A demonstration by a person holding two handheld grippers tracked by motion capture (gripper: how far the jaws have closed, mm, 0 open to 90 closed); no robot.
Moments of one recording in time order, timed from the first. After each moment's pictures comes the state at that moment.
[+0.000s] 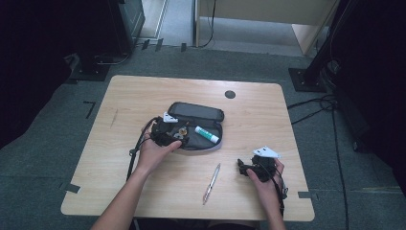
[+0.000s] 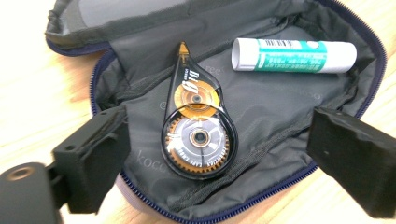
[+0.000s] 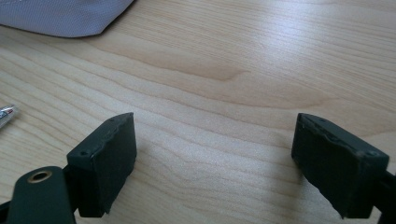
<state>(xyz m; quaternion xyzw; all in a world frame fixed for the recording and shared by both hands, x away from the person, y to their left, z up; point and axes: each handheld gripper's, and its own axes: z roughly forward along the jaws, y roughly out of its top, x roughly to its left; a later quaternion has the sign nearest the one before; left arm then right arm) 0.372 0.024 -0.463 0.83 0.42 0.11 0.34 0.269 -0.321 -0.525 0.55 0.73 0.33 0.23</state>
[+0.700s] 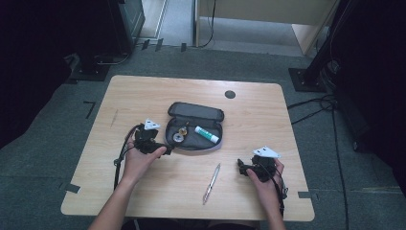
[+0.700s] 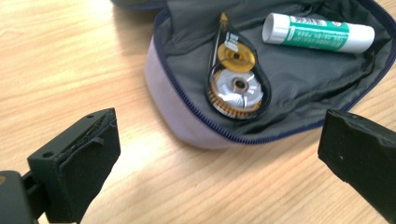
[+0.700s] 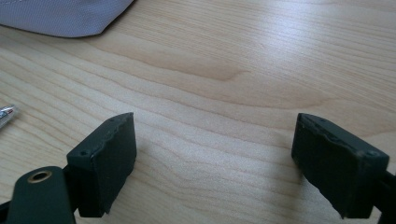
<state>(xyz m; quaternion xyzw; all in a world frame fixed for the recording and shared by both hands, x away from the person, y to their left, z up) 0.347 0.071 -0.471 0.81 0.46 0.13 0.36 0.269 -0.321 -0.525 0.55 0.73 0.33 0.23</state>
